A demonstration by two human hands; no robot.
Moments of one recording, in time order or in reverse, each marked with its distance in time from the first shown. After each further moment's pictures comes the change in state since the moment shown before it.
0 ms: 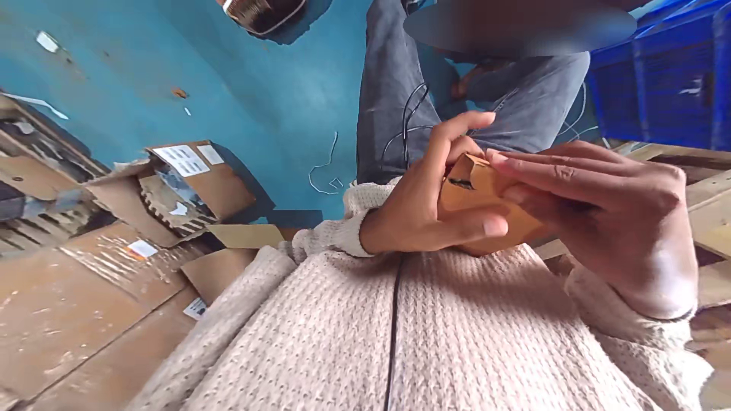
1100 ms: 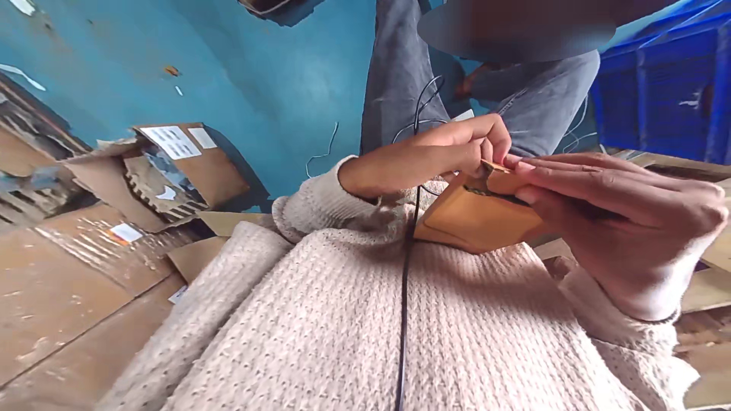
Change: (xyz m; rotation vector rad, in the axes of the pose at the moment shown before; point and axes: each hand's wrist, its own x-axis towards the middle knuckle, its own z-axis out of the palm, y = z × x) left_hand 0.033 -0.007 -0.044 -0.331 -0.437 -0.305; right_hand -0.004 -0.004 0.015 0.096 0.145 -0.013
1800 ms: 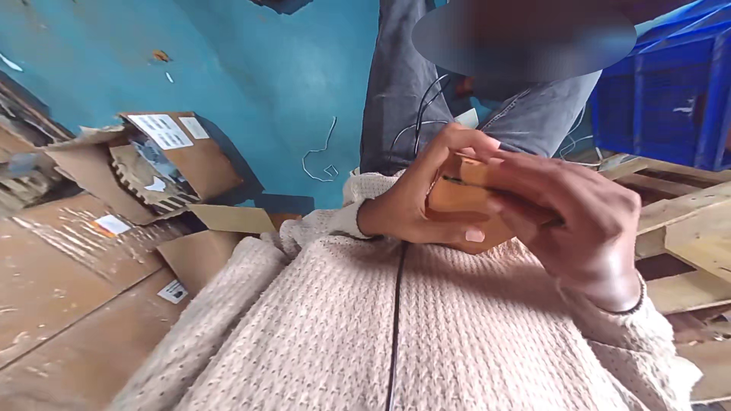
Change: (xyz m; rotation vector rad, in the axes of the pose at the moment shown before) left_hand -0.028 -0.044 0.033 0.206 0.366 0.483; right_hand 0.005 0.001 0.020 -0.206 -0.134 -0.088
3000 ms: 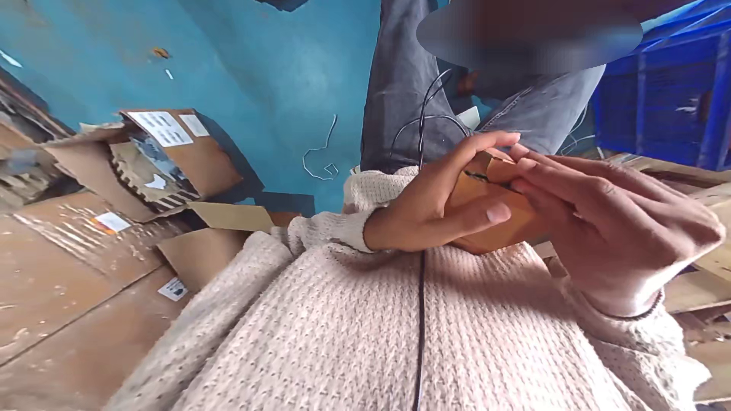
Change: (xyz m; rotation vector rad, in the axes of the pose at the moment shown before) left_hand 0.006 0.020 0.020 0.088 0.033 -0.182; right_hand -0.008 -0.006 -0.007 -0.193 0.163 -0.017
